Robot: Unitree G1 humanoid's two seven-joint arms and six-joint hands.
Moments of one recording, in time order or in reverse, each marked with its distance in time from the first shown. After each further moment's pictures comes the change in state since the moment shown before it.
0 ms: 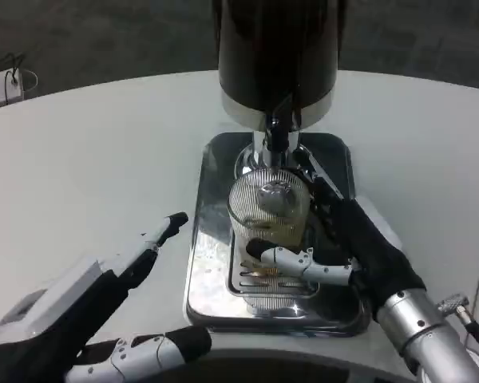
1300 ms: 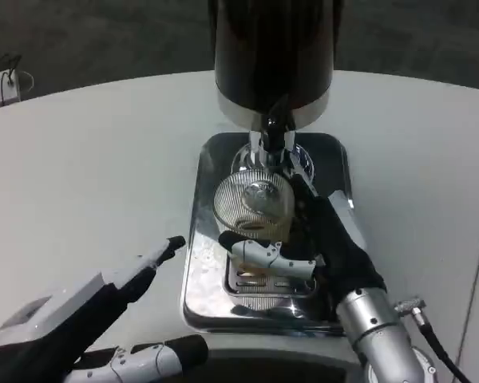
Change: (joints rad) left arm -0.005 0.066 -0.009 -0.010 0.002 0.102 -0.065; right arm -0.087 0.116 0.061 0.192 -0.082 -0.084 -0.181
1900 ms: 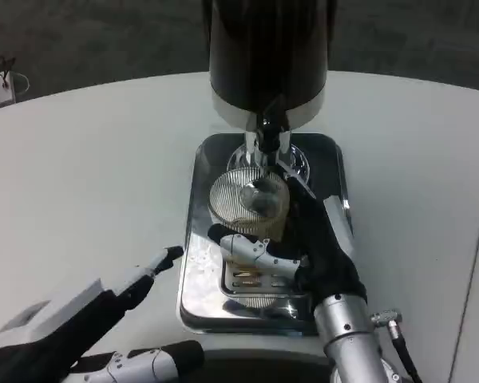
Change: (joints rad) left arm 0.002 0.028 0.004 0.006 -0.019 0.023 -0.035; right arm -0.011 0.105 0.014 0.065 -0.026 0.001 -0.151
